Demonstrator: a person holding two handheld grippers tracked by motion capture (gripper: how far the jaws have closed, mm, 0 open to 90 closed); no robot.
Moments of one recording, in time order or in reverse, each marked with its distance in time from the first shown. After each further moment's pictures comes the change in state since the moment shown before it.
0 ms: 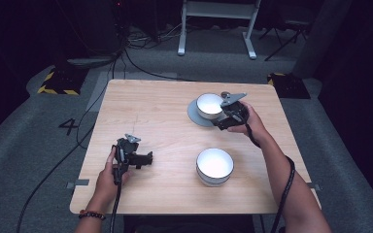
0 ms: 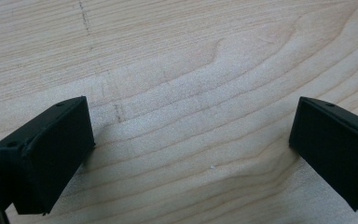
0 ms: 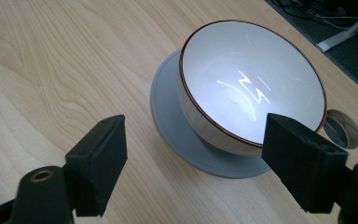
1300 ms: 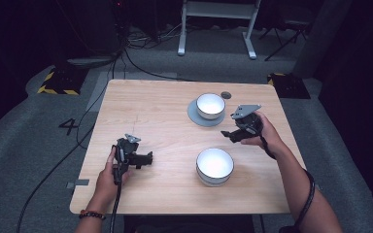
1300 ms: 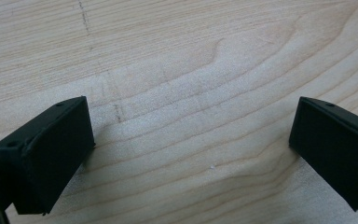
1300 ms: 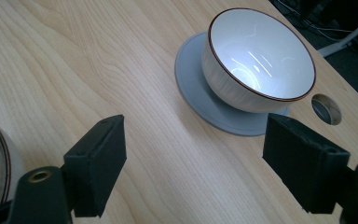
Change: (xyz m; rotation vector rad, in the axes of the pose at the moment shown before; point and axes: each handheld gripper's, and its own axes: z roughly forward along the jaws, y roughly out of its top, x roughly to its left) left arm 0.000 0.000 0.000 0.000 -0.001 0.000; right arm 0.026 -0.025 -0.053 -0.009 -0.009 -0.068
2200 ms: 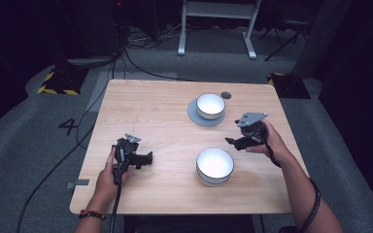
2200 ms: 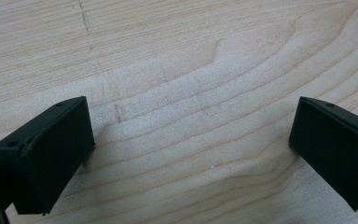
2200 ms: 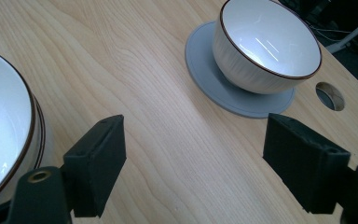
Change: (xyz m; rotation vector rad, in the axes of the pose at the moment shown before) left arm 0.000 0.000 0.000 0.000 0.000 0.000; right arm 0.014 -0.020 -0.015 -0.012 -0.006 -0.004
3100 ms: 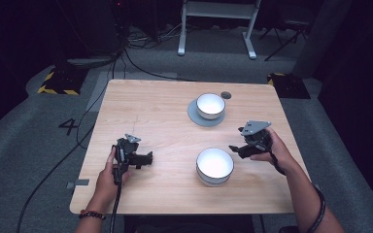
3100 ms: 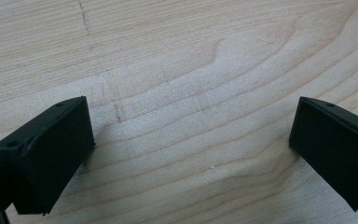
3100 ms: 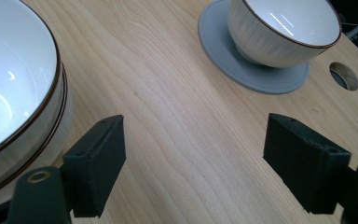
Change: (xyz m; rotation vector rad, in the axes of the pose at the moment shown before) left arm 0.000 0.000 0.000 0.000 -0.001 -0.001; right arm 0.012 -0.023 -0.006 0.022 0.010 -0.010
